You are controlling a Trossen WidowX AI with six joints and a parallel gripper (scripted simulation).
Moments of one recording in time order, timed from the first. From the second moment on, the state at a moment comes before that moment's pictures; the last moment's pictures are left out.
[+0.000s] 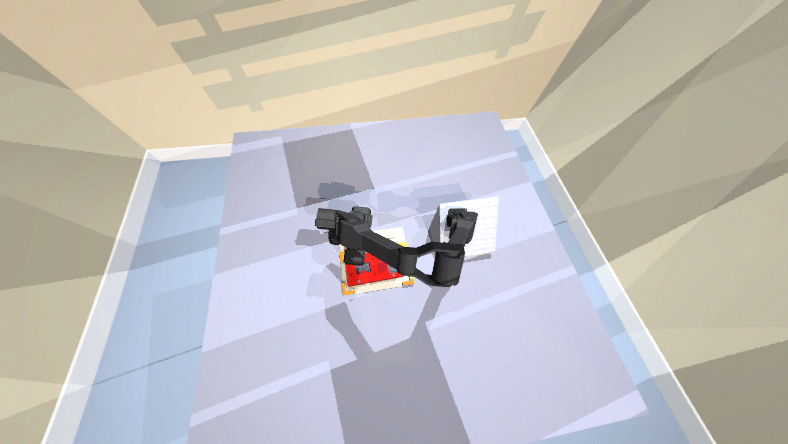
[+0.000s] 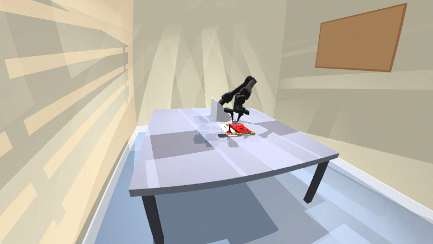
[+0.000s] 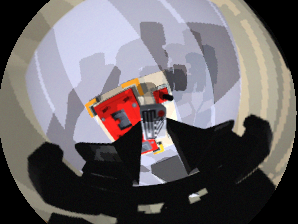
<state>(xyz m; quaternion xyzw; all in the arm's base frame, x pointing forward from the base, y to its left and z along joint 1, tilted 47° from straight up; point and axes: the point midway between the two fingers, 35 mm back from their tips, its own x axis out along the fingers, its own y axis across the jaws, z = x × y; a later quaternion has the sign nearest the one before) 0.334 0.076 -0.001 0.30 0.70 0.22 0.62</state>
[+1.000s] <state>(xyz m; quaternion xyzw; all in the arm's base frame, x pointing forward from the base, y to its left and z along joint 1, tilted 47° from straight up) 0.328 0.137 0.031 0.23 0.66 0.33 0.64</state>
